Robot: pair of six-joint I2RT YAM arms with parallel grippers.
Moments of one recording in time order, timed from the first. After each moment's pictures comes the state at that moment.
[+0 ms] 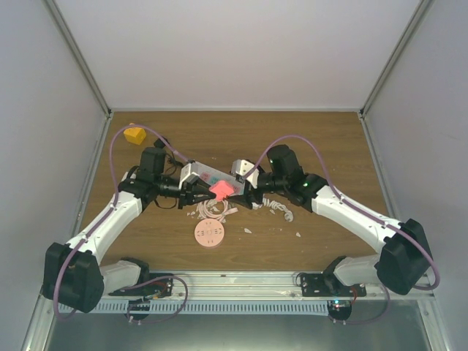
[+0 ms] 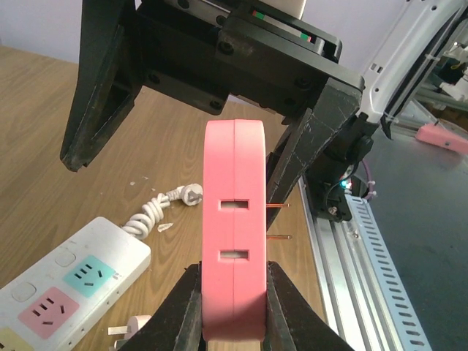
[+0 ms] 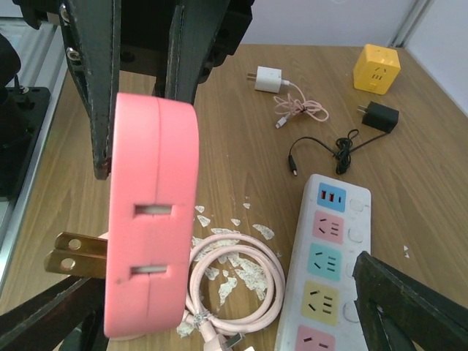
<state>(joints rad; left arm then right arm) -0.27 1.18 0.81 -0.37 1.21 0.47 0.70 1.33 0.98 -0.20 -0.57 -0.47</state>
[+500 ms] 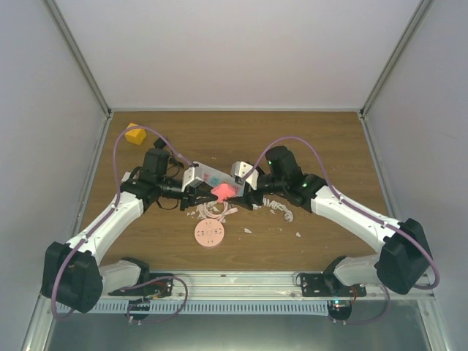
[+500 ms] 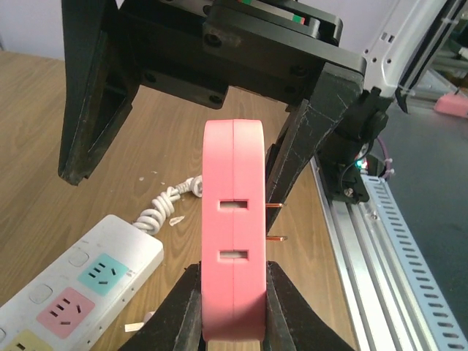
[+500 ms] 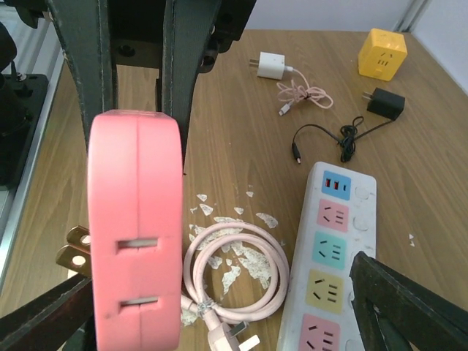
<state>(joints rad) -0.31 1.18 0.81 -0.38 1.15 0.55 0.70 1.33 0.98 -0.22 -0.55 -0.48</state>
